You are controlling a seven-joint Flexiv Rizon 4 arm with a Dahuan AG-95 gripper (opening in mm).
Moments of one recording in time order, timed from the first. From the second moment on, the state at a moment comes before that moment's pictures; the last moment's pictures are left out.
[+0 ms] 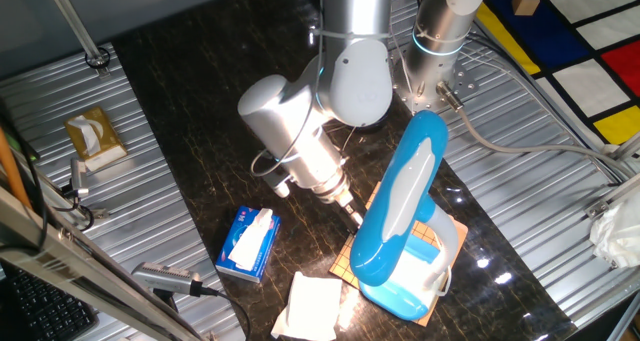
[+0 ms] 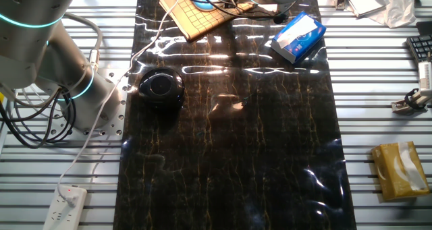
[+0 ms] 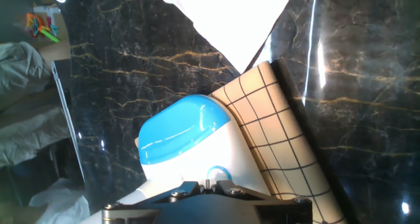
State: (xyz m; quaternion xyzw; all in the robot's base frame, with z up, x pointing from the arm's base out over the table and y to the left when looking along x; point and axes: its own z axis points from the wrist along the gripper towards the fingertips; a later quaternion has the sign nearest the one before) arm 0.375 0.368 0.056 0.06 -0.93 -0.35 0.14
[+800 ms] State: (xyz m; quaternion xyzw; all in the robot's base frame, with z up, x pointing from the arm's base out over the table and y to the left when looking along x) arm 0.374 0.381 0.049 0.05 -0.93 -0.34 0.14
